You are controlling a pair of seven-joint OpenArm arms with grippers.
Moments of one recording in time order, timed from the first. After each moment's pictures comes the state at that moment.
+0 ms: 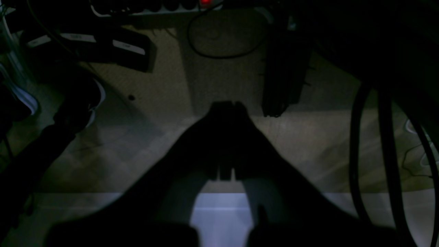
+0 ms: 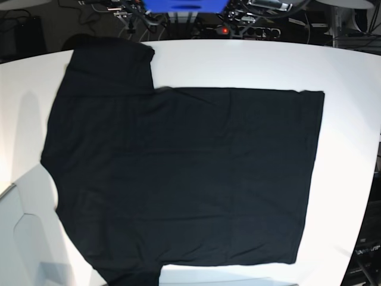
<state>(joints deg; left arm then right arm) 2.9 -1.4 3.6 2.8 -2.4 0.5 1.6 -3.8 -1.6 1.7 2.3 0.0 -0.6 -3.3</state>
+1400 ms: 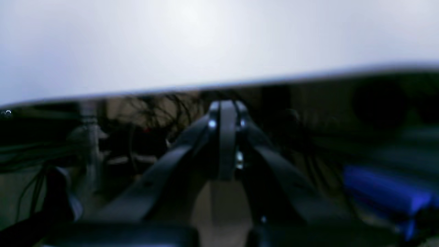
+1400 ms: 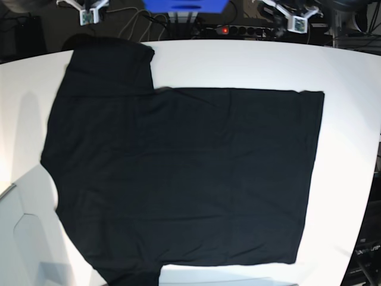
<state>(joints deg) 64.3 -20.9 -4.4 108.6 -18.8 0.9 2.9 -65.9 4.0 4.0 115.2 0.4 0.3 -15.7</state>
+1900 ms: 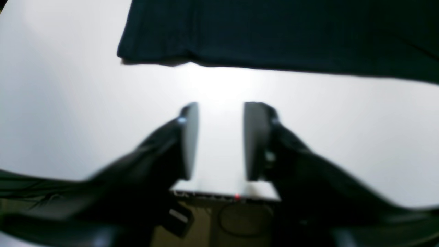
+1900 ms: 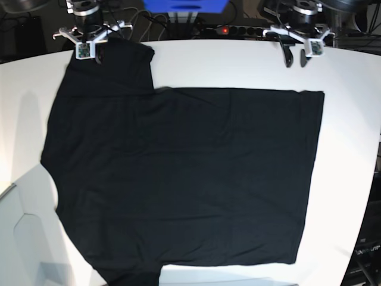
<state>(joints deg) 56.0 -14.3 -13.1 111.9 -18.9 0.5 3.4 -53.5 3.7 4.0 117.0 0.4 0.5 -16.2</state>
